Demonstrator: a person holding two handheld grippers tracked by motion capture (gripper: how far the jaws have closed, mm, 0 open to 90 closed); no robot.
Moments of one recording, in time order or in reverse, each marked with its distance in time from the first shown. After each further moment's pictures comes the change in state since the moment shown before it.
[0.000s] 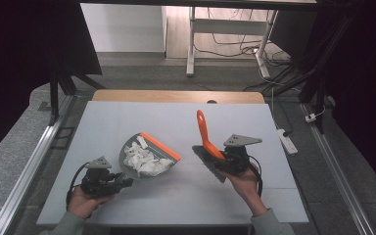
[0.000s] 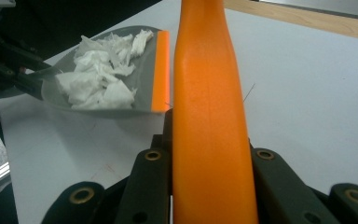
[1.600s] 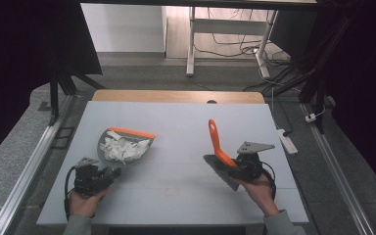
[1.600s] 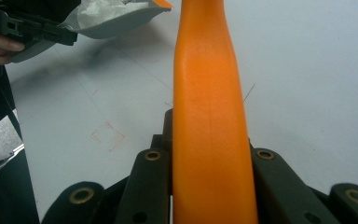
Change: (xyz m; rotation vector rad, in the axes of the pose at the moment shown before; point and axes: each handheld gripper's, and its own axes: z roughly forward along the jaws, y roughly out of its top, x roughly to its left) left arm 0.016 -0.015 -0.001 -0.148 0.269 -0.296; right arm -0.020 -0.028 -0.024 0.054 0.041 0.023
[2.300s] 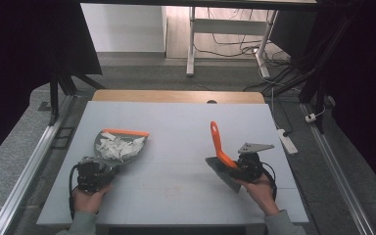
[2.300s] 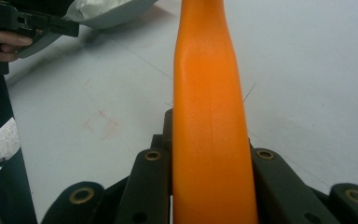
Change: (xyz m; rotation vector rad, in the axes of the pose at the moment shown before) left arm 0.005 0.001 0.018 0.019 0.099 -0.067; right arm -0.013 -0.011 0.006 0.048 0.009 0.064
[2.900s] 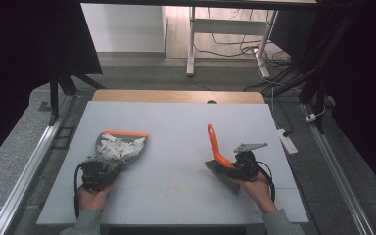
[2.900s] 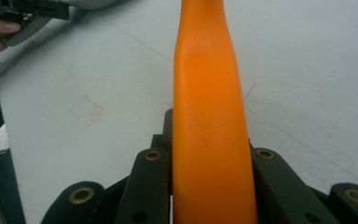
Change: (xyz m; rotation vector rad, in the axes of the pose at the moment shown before) left arm -0.004 0.000 0.013 0.020 0.039 -0.037; right arm -0.015 -0.007 0.018 0.097 0.004 0.067
